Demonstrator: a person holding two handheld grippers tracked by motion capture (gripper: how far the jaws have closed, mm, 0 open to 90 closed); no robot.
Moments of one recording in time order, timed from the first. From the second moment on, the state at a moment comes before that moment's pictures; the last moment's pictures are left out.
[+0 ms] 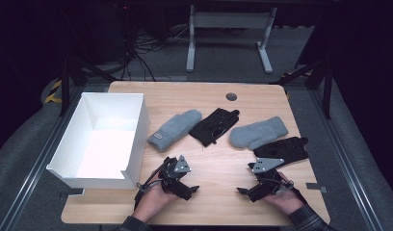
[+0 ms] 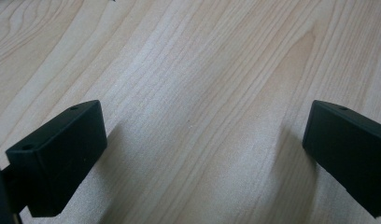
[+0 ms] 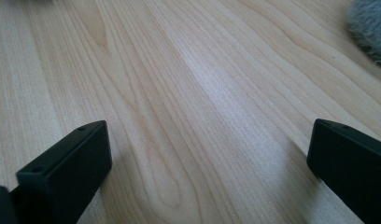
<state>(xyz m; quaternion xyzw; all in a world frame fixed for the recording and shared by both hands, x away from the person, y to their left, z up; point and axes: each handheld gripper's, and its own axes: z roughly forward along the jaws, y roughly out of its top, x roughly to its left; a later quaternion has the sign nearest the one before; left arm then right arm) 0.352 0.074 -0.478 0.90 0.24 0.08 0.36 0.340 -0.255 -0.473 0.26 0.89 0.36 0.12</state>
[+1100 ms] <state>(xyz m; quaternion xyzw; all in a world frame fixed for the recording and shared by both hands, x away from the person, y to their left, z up) 0.351 0.074 -0.478 0.90 0.24 0.09 0.36 0.439 -0.294 -0.411 0.37 0.83 0.39 0.17</state>
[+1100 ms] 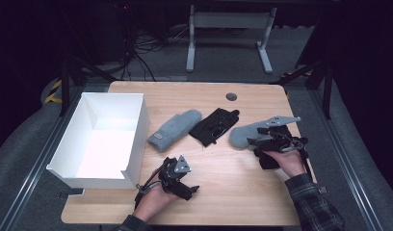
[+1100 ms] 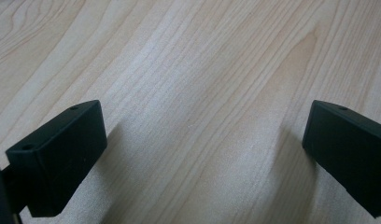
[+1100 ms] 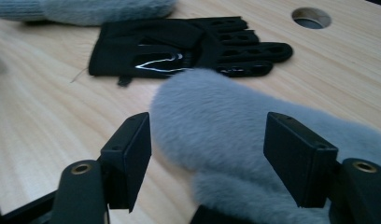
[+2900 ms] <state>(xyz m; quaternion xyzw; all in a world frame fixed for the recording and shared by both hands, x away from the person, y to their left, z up) 0.350 0.074 -0.478 0.89 0.25 0.09 0.36 0.431 -0.247 -0.401 0.27 0.86 0.41 0.13</state>
